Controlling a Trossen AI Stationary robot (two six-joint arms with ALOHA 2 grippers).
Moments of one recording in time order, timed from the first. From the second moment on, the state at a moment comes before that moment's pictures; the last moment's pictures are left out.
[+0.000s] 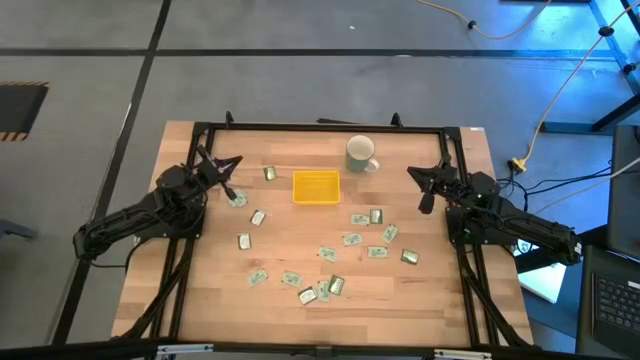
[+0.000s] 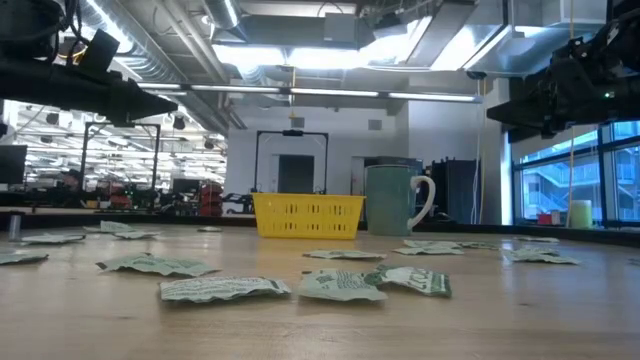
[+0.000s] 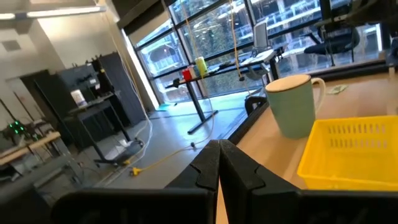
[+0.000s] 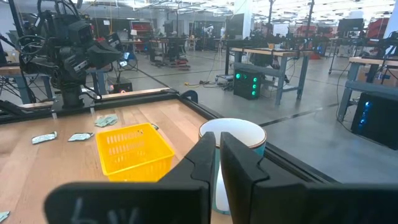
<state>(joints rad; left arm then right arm) 0.49 0.00 0.01 0.06 -0.19 0.37 -0.41 0.00 0.01 0.04 0.09 -0.01</state>
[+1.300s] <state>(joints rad) 0.49 0.00 0.01 0.09 -0.10 0.10 -0.41 0.00 0.01 0.04 0.09 -0.09</state>
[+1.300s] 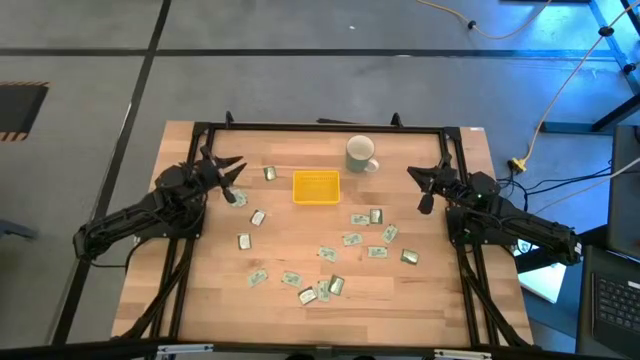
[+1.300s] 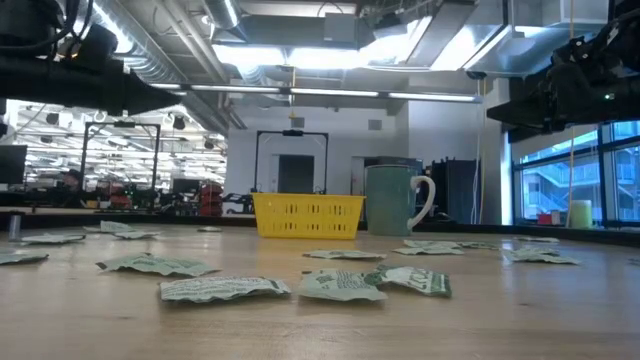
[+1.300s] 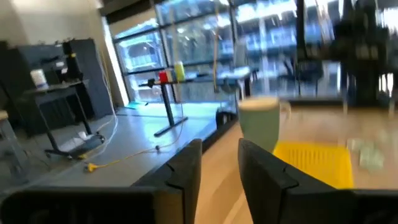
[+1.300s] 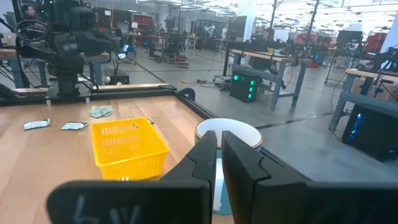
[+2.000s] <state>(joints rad) 0.50 0.73 0.33 -0.06 -0.17 -0.17 -0.41 0.00 0.01 0.08 0.18 -0.22</state>
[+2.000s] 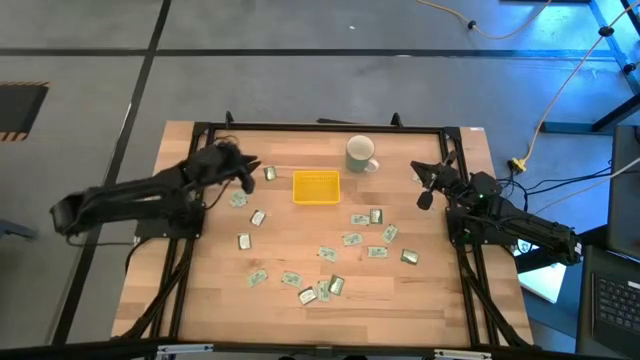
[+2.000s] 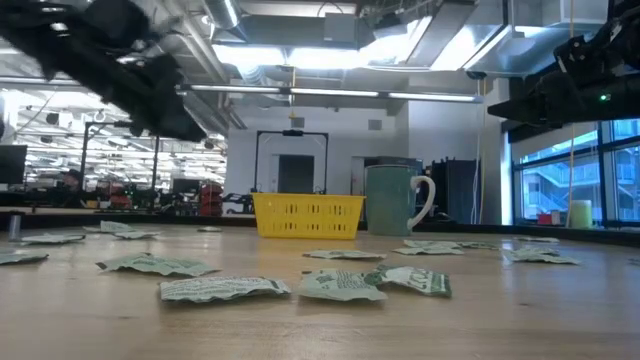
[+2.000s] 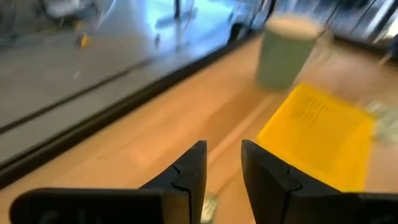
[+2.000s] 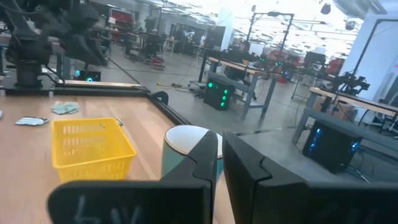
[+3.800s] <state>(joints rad) 0.58 1.64 0.79 -0.40 -0.14 -0.18 -0.41 0.00 0.01 0.06 0.18 -0.22</state>
